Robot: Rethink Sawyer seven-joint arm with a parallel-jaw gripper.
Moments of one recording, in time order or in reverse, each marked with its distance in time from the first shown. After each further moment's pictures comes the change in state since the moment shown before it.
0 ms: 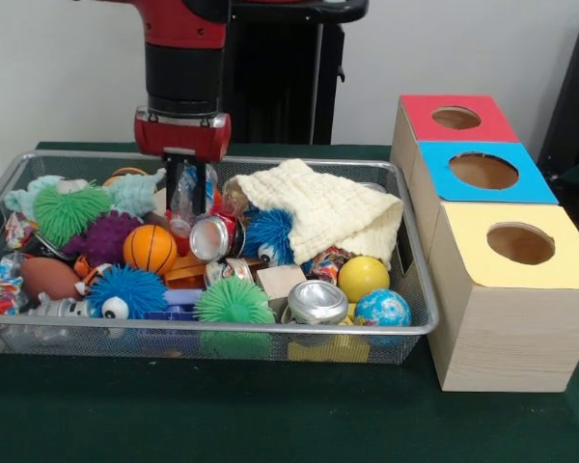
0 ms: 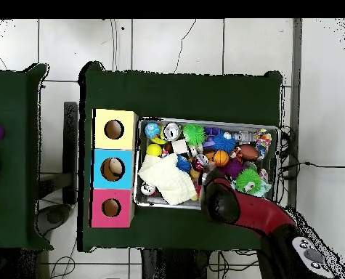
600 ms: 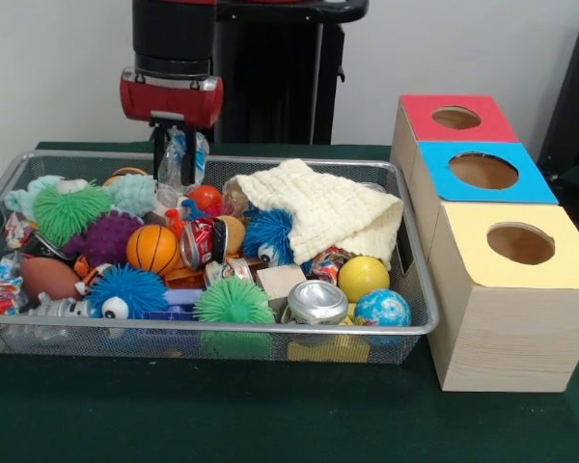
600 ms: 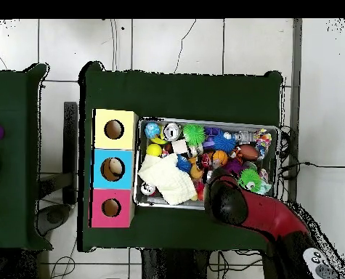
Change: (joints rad) arm 0.002 -0.109 0.004 0.020 0.034 0.081 0.000
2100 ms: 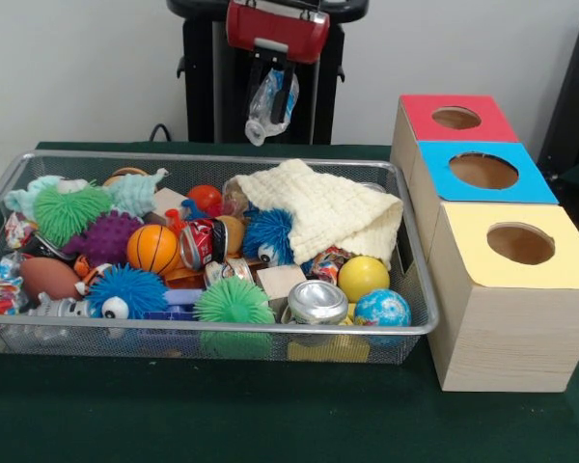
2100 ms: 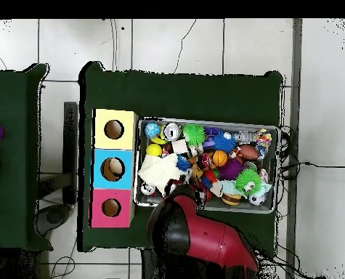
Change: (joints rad) arm 0.422 -0.132 -0.292 0.145 0.207 -0.113 0.122
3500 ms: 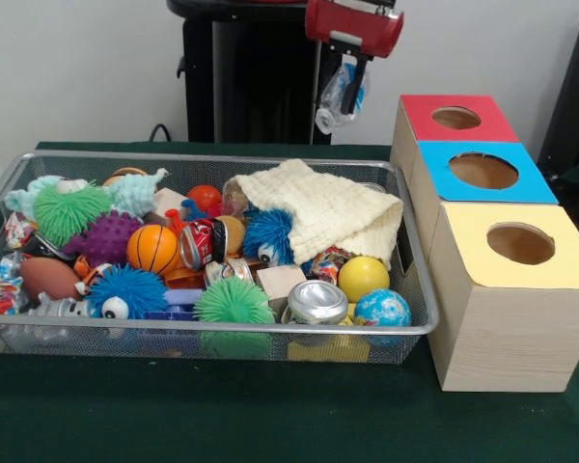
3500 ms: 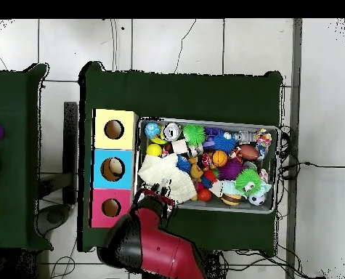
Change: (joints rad) arm 0.326 0.055 -0.157 0.051 0.231 -0.055 0.136
